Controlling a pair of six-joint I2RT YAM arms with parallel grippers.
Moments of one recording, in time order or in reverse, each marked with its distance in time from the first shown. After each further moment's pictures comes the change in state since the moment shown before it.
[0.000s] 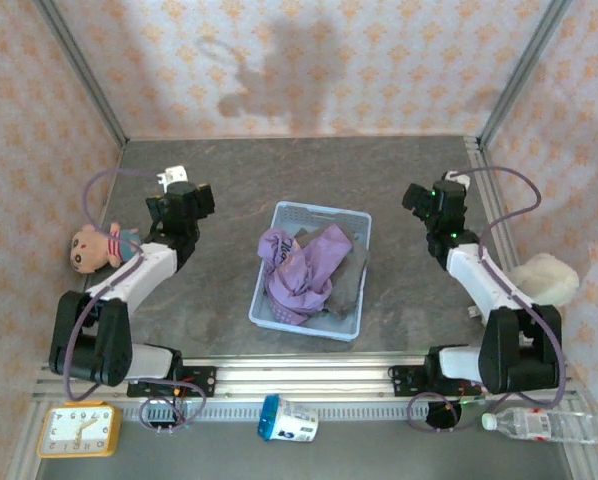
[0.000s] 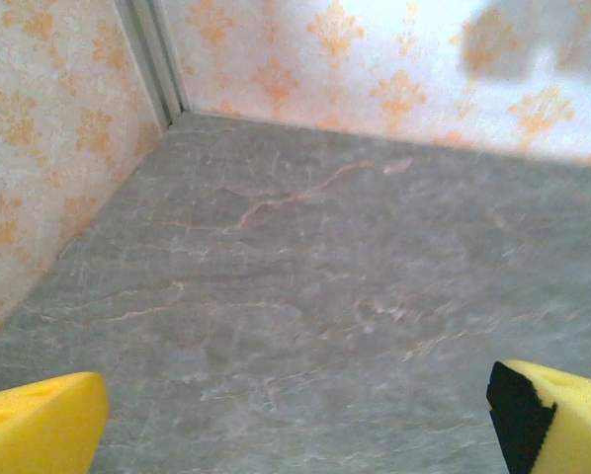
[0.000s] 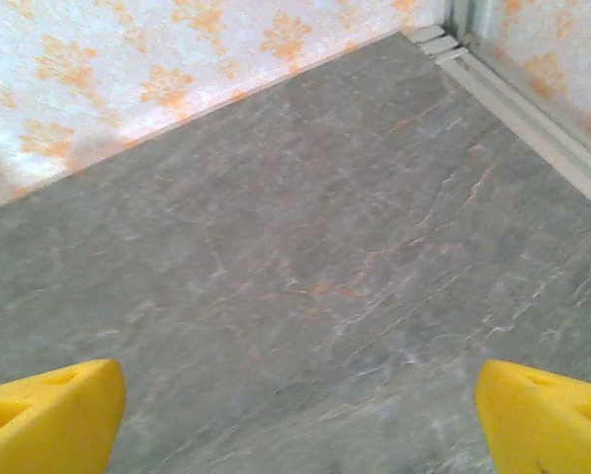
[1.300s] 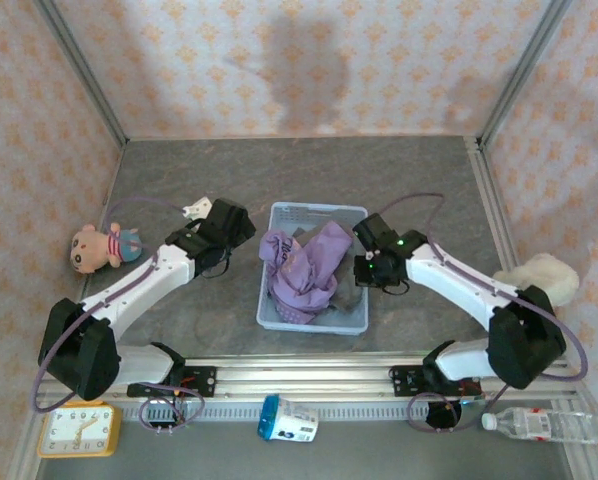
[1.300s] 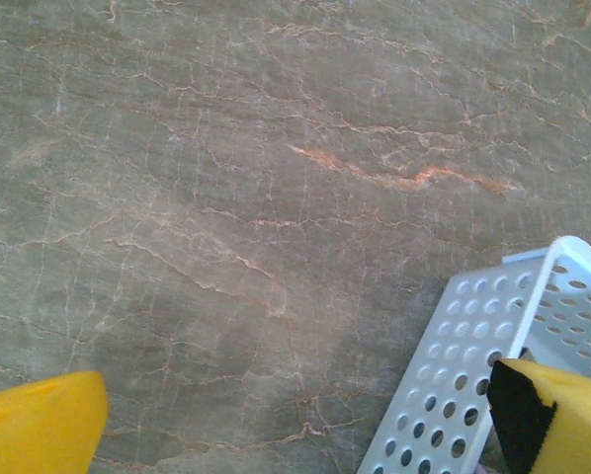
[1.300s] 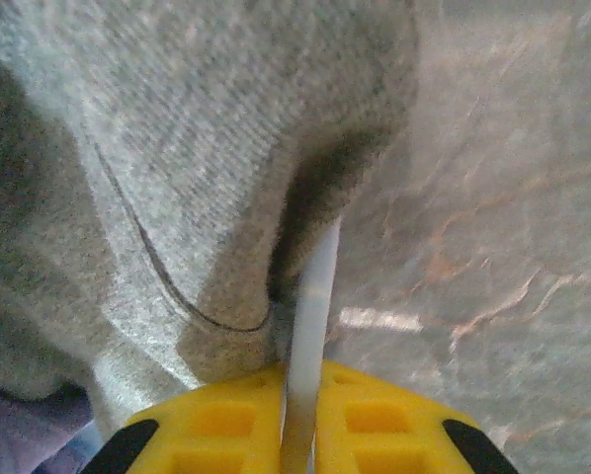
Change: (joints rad) left arm -0.335 -0.038 0.118 -0.645 0.095 -0.802; right arm 0.509 0.078 0.087 -0.749 -0.205 0.140
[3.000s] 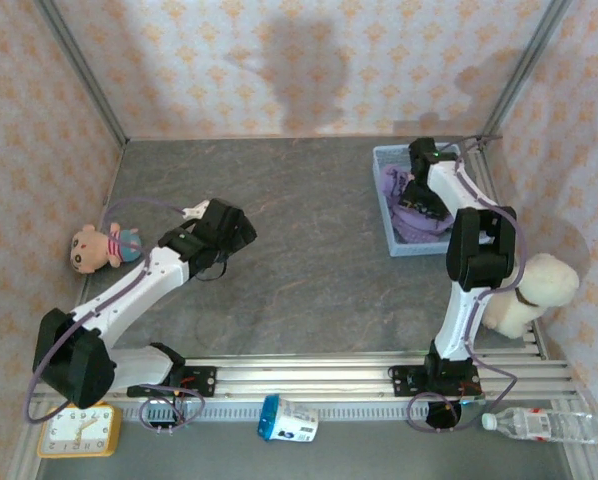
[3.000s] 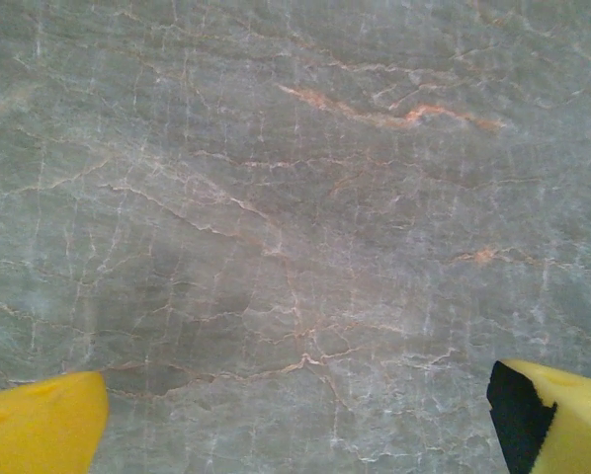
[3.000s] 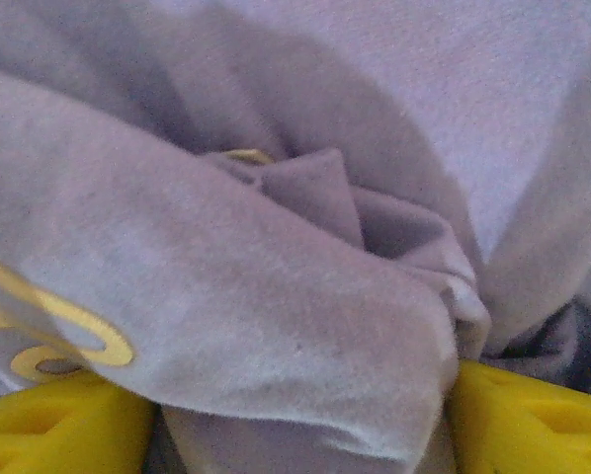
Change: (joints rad) left arm 0.000 -0.060 0.022 -0.105 0.108 0.015; right arm -0.545 0.634 0.708 -0.131 0.250 -0.051
